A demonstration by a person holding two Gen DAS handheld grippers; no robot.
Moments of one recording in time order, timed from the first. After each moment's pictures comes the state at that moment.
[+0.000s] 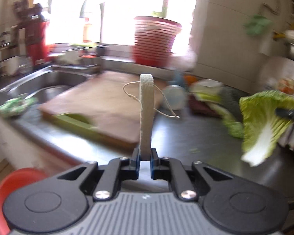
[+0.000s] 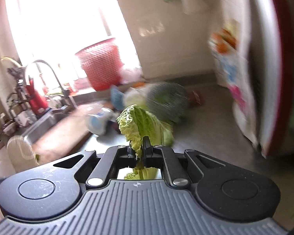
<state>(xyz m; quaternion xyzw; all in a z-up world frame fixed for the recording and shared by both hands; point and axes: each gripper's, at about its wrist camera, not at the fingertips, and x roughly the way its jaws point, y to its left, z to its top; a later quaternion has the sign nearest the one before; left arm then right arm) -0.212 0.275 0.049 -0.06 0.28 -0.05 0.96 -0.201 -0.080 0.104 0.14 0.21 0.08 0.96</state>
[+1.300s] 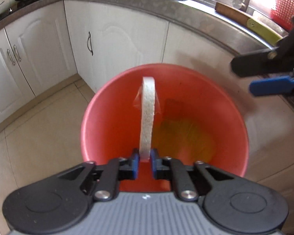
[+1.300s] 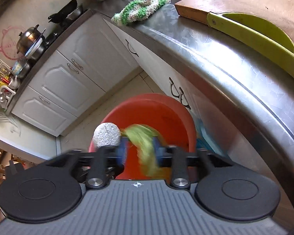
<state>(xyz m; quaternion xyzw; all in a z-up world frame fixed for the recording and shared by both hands) -0.210 0.480 -0.108 -0.16 0.44 0.17 0.87 -0.090 0.322 -0.025 0.03 0.50 0.40 0.76</state>
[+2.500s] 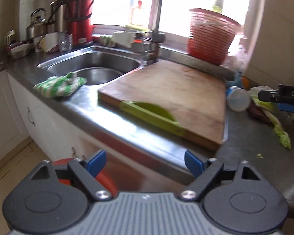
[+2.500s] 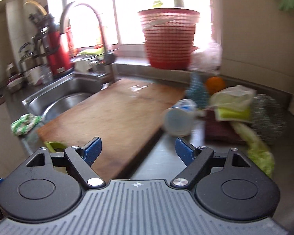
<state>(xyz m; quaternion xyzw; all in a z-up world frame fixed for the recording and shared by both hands) -0.169 0.356 0.033 -0.09 0.32 0.02 0.94 -0.089 0.102 0.079 0.02 0.27 0.10 0.96</state>
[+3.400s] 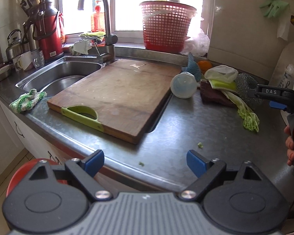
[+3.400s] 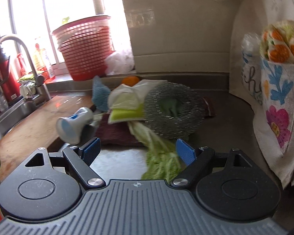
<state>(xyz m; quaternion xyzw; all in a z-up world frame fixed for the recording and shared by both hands) -0.182 0.220 0.064 -0.03 0.33 0.00 0.94 -0.064 -0.082 0.047 0.09 0.25 0.00 0.96</state>
